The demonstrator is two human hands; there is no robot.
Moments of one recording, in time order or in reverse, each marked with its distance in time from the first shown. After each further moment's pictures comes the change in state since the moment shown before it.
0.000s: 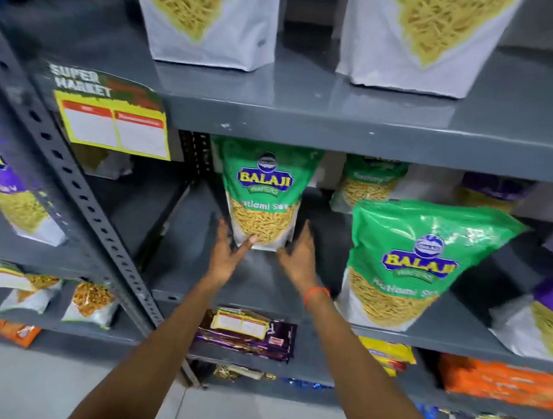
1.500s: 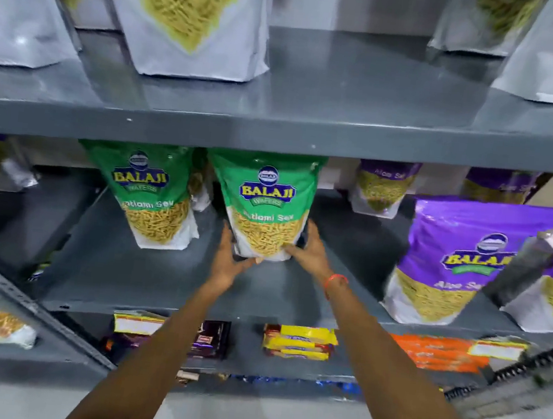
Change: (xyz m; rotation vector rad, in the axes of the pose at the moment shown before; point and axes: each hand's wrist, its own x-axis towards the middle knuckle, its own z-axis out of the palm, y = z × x) left_hand -0.035 0.031 0.193 0.152 -0.122 0.009; right_hand 0.023 0.091 -0.212 0.179 -0.040 0.132
